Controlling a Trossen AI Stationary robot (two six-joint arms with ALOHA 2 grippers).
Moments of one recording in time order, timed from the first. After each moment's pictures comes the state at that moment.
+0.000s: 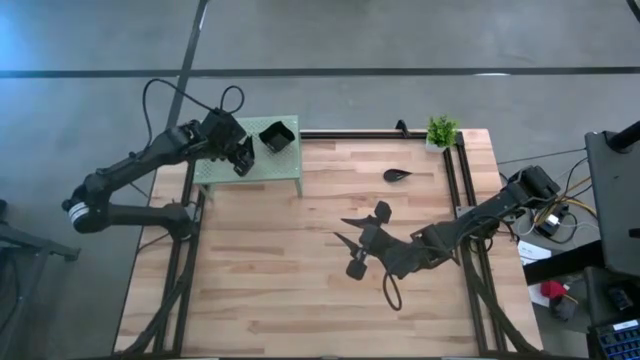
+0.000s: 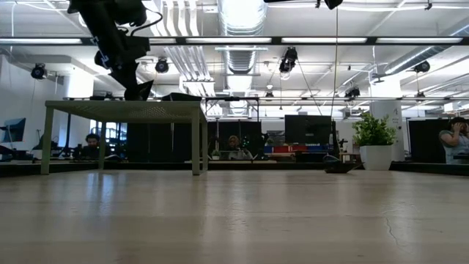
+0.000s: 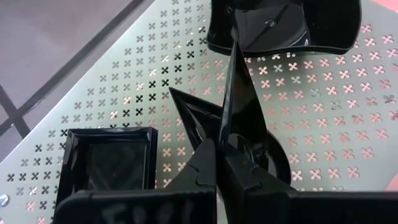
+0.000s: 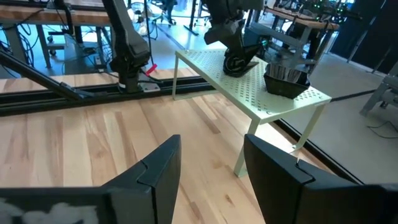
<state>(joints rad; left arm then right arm) 0.68 1.05 1.01 -0.86 -0.20 0.02 0.48 1.52 1.08 0.04 0.94 0.23</state>
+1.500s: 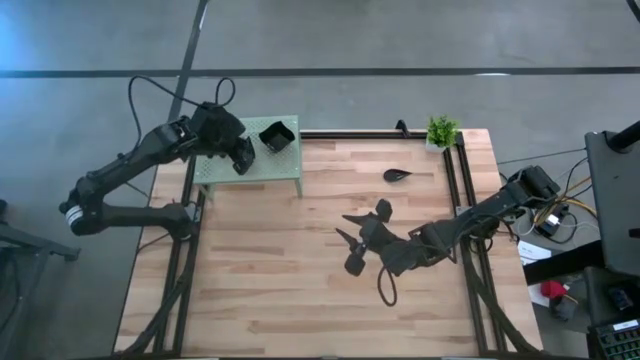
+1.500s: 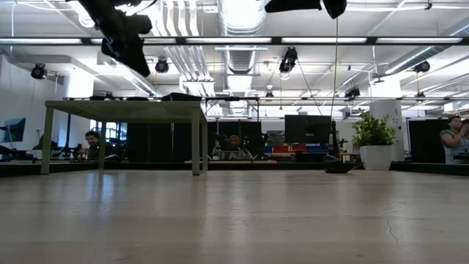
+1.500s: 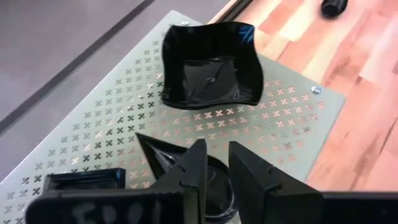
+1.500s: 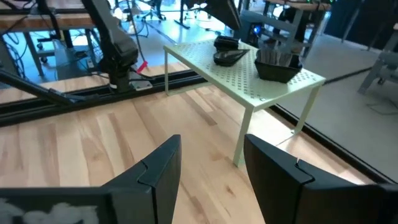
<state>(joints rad) 0.66 1.01 1.10 -0.85 -0.06 0.03 0.46 1.52 1.08 -0.01 0.95 0.36</state>
